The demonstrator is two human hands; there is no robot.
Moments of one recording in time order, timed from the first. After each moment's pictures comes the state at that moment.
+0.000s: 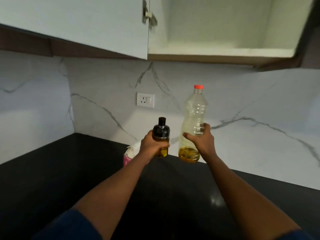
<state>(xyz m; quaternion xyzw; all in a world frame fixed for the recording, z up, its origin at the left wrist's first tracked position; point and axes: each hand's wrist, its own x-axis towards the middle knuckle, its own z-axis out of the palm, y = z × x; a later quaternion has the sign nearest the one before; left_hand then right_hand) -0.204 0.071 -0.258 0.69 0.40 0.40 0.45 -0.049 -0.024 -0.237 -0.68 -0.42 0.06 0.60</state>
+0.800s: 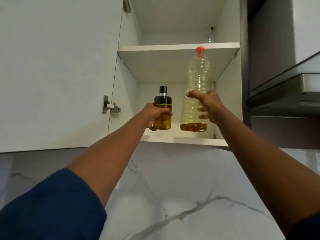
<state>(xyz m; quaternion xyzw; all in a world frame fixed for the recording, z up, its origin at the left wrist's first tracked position) -0.091 0.081 0.103 0.72 0.19 0.44 0.50 0.042 -0.038 0.127 -0.57 -0.45 -0.04 0.69</state>
